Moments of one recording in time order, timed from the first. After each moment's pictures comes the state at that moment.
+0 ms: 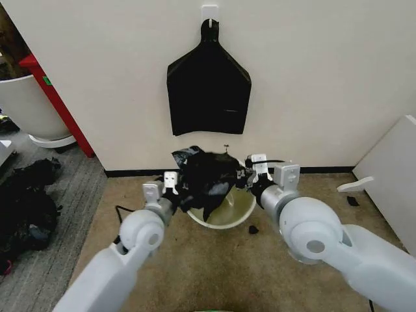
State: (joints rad) left arm 1.01 -1.07 -0.17 -2.10 -0.90 0.54 -0.45; right arm -0.53 0.77 -0.26 2.37 1.38 -0.47 0.97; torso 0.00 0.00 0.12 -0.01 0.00
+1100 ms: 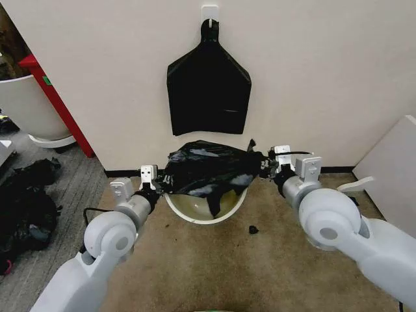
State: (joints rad) left arm 1.12 -1.05 -0.34 -2.19 -0.93 0.53 -0.31; right arm -0.67 0.63 -0.06 2.22 1.32 -0.51 0.76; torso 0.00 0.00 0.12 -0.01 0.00
